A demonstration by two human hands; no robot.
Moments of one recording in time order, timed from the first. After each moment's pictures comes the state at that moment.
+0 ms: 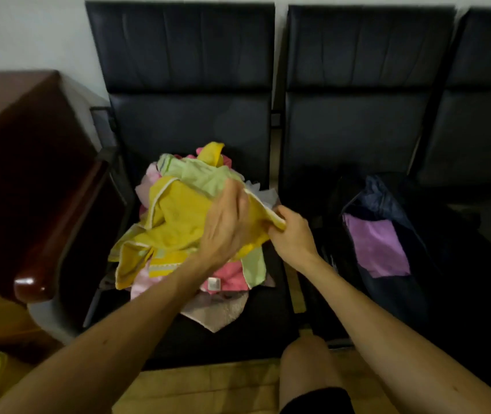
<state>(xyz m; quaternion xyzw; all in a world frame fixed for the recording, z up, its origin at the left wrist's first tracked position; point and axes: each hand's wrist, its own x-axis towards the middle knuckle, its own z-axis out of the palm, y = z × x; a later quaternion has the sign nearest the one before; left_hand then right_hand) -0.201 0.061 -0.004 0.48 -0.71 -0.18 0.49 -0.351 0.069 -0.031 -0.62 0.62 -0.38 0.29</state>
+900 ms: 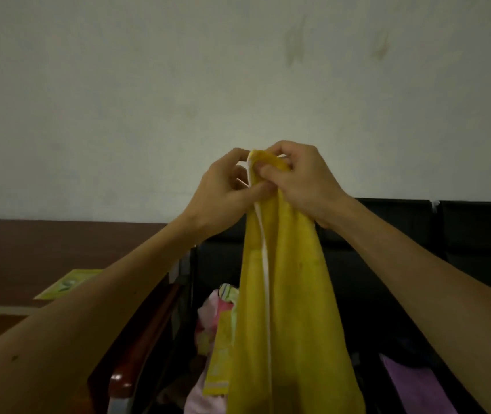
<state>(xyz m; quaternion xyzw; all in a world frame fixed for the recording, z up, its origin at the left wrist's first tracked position) -0.086 0.197 0.331 0.32 -0.74 -0.17 0.57 -0.243 0.194 0.359 -0.77 0.33 -0.52 0.16</state>
